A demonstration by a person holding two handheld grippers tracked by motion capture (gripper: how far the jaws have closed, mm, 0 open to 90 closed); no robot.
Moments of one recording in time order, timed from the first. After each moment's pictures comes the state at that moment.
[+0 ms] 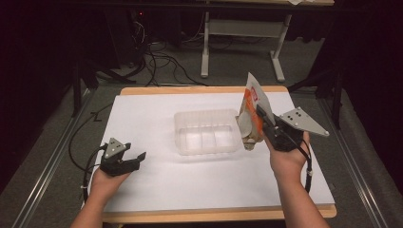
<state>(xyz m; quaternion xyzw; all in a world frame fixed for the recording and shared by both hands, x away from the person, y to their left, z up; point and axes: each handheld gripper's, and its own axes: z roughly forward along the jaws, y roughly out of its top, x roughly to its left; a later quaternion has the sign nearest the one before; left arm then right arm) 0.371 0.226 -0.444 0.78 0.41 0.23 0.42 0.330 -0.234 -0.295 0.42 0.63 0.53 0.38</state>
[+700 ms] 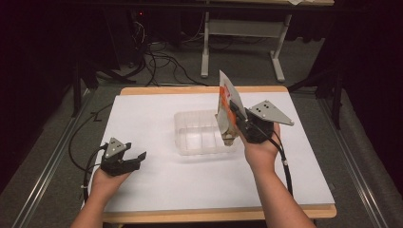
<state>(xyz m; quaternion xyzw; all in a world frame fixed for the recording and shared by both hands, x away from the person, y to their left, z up) 0.372 0.225 -0.444 0.78 0.41 0.23 0.42 0.359 -0.180 -0.301 0.40 0.65 0.54 0.35</state>
